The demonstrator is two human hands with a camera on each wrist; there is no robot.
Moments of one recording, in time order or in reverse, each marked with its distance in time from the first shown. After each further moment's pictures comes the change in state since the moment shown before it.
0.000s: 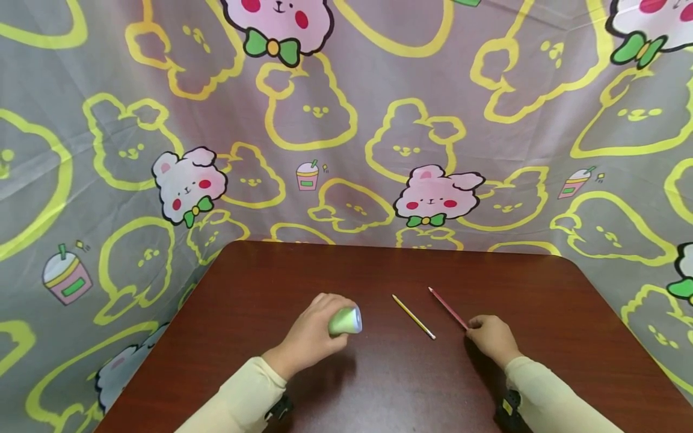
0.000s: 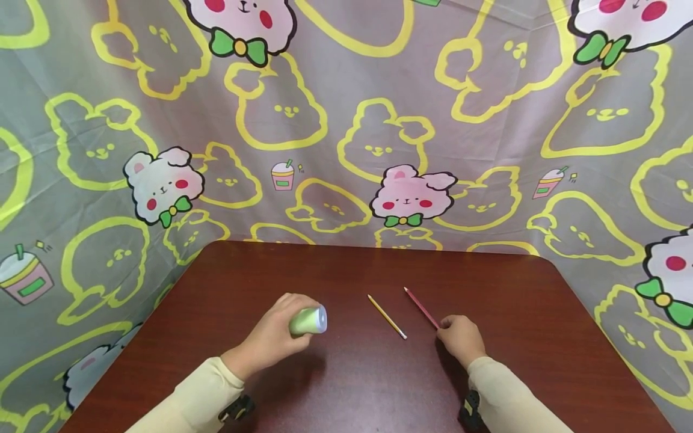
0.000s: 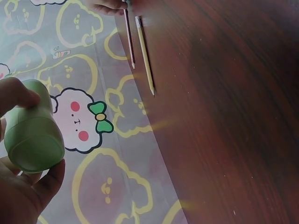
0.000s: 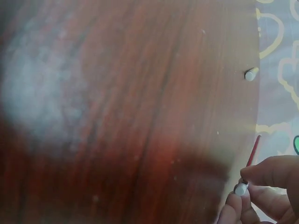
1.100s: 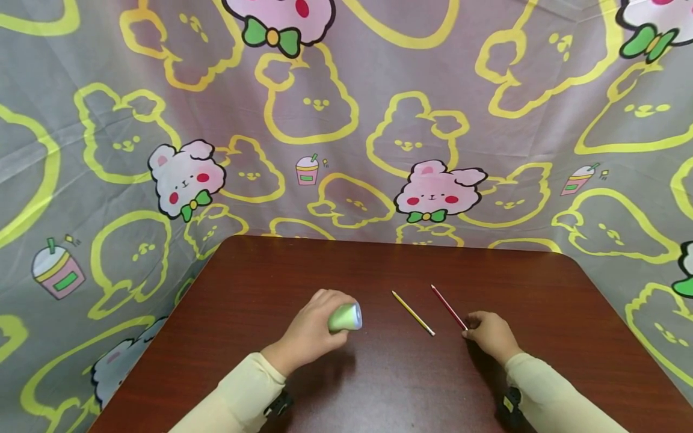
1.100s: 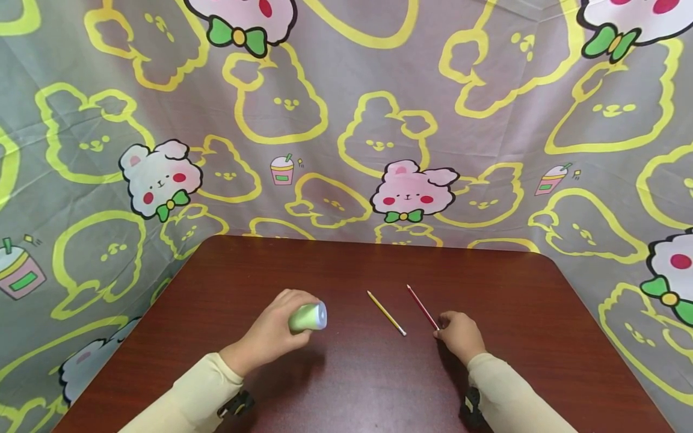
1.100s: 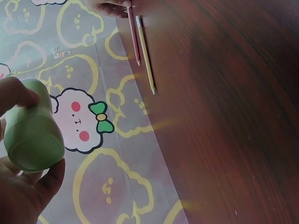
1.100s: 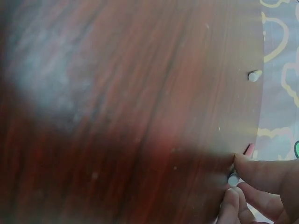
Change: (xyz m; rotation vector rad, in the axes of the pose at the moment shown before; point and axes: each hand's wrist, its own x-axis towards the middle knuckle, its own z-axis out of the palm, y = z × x) left_hand 0.002 -0.001 0.000 -0.012 -0.010 -0.006; right_hand 0.001 -0.003 0.001 0.008 -0.017 -0.044
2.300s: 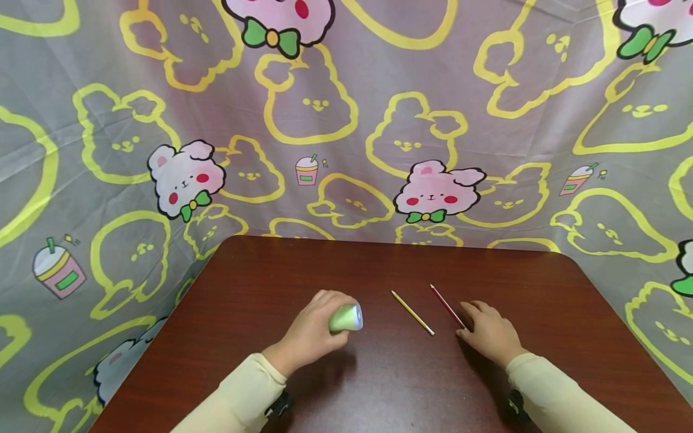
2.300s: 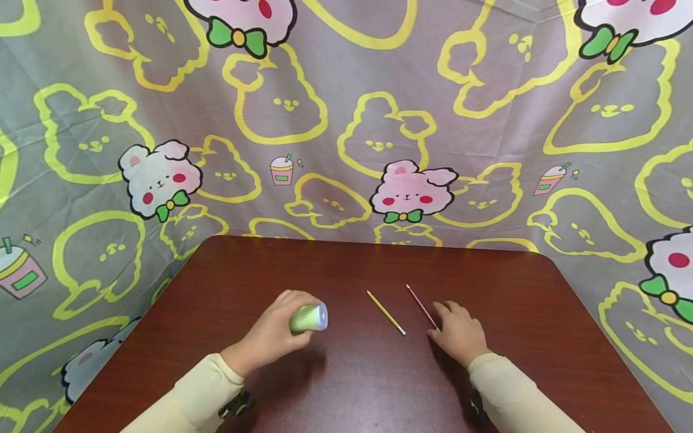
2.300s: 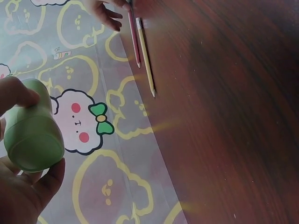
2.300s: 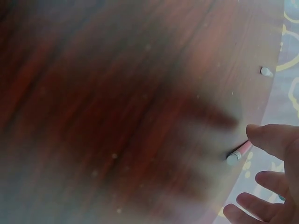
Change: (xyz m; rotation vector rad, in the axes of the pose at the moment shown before) left_hand -0.001 -0.001 0.002 -0.012 0.006 0.019; right_hand -0.002 0.001 0.001 -0.344 0.058 -0.221
